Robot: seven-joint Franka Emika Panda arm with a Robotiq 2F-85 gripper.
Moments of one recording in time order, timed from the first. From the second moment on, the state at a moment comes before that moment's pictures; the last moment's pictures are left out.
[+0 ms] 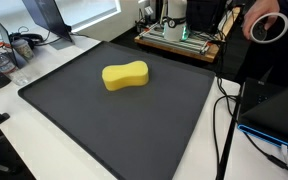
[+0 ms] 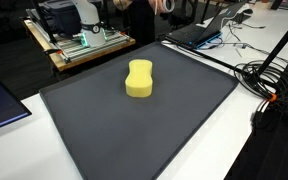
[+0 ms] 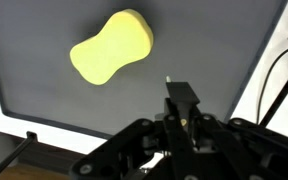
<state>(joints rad) 0.10 -0.41 0.26 -2.29 -0.11 2.03 0.19</state>
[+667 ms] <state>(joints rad) 0.09 -0.28 0.26 -2.19 -0.19 2.03 0.17</state>
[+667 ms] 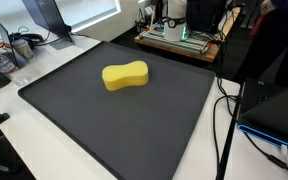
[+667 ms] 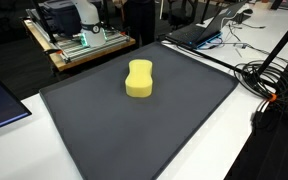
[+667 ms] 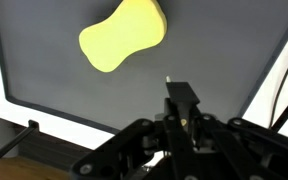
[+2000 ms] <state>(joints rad) 0.33 0.49 0.18 -1.49 -0.40 1.64 0.91</state>
